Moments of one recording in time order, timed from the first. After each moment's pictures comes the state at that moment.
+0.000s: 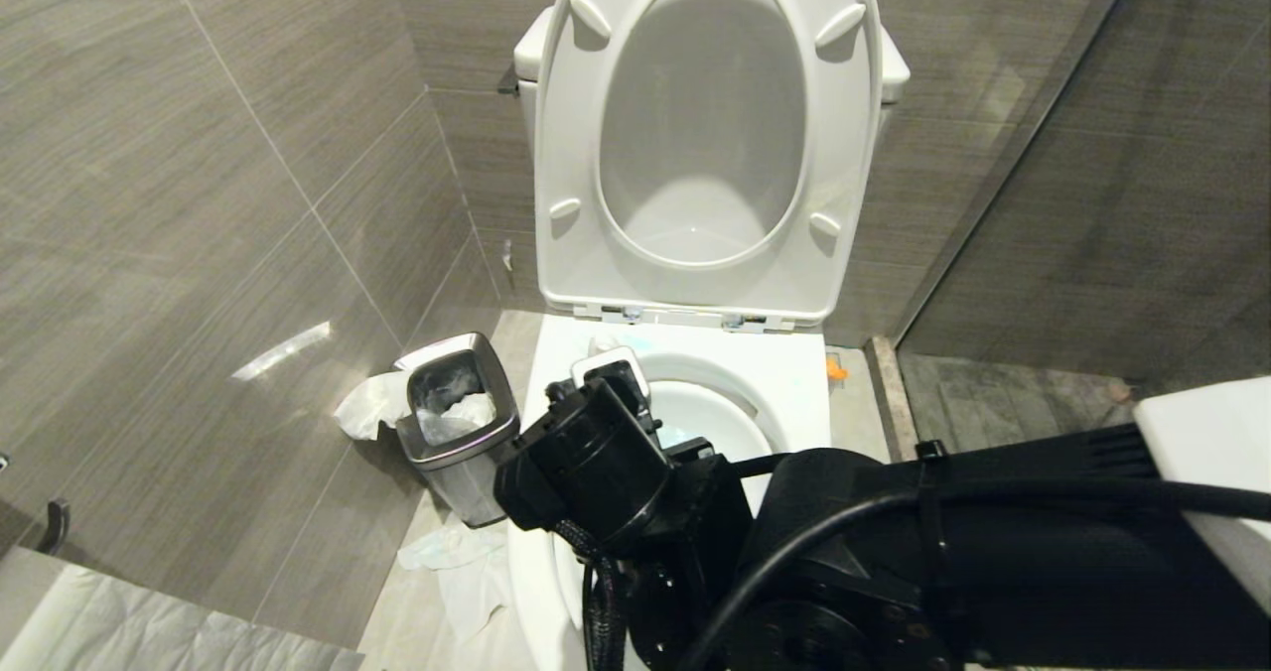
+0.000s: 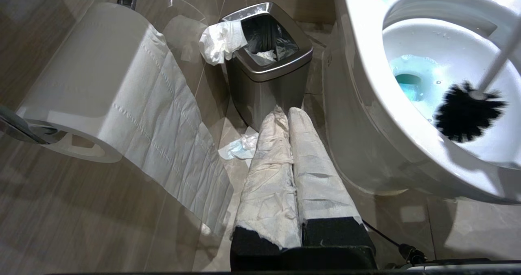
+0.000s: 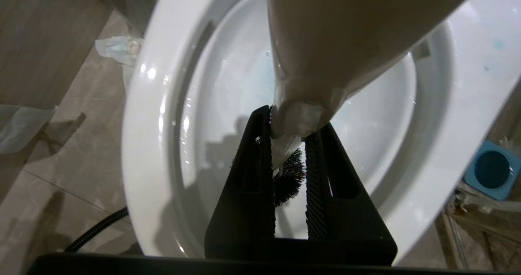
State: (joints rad) left arm 0.00 0.00 0.00 0.01 0.00 0.00; right arm 1.08 2.09 -1.46 0.07 -0.76 0.37
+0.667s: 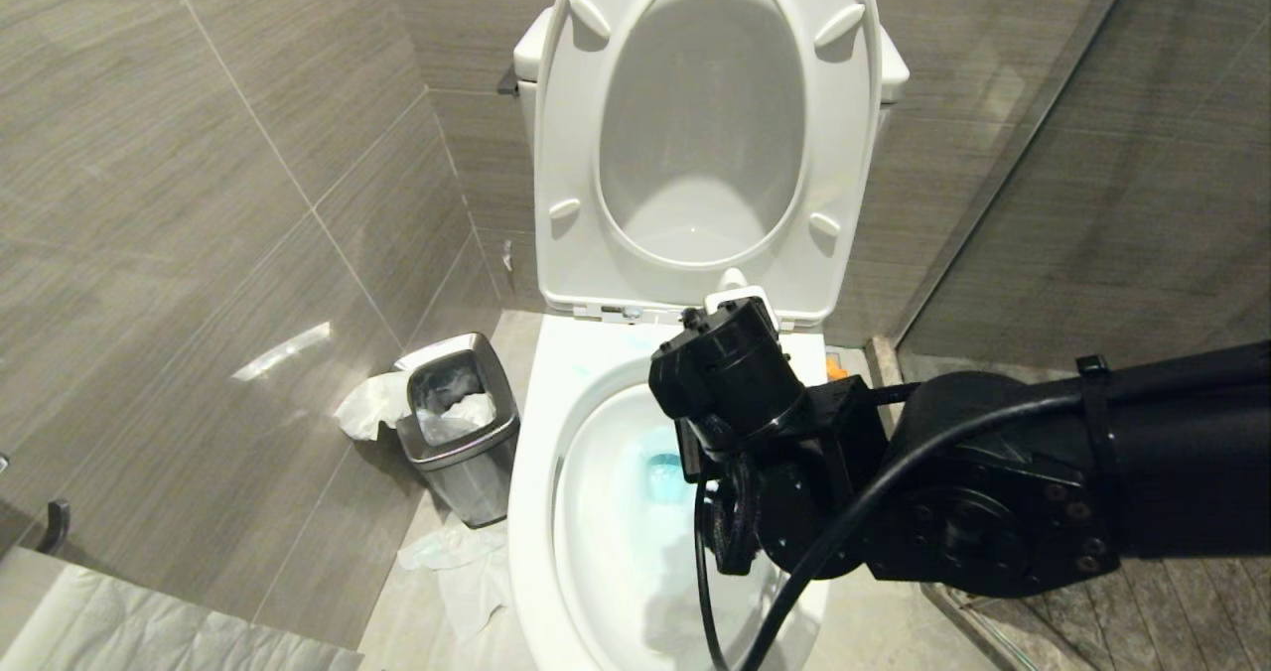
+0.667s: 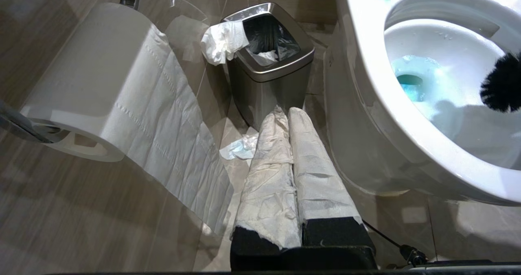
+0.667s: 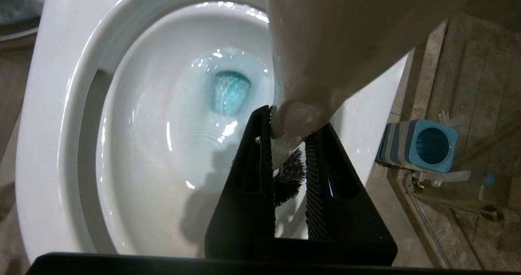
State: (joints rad) left arm 0.00 0.00 0.00 0.01 0.00 0.00; right arm 0.92 1.96 -1.35 0.05 -0.80 0.39
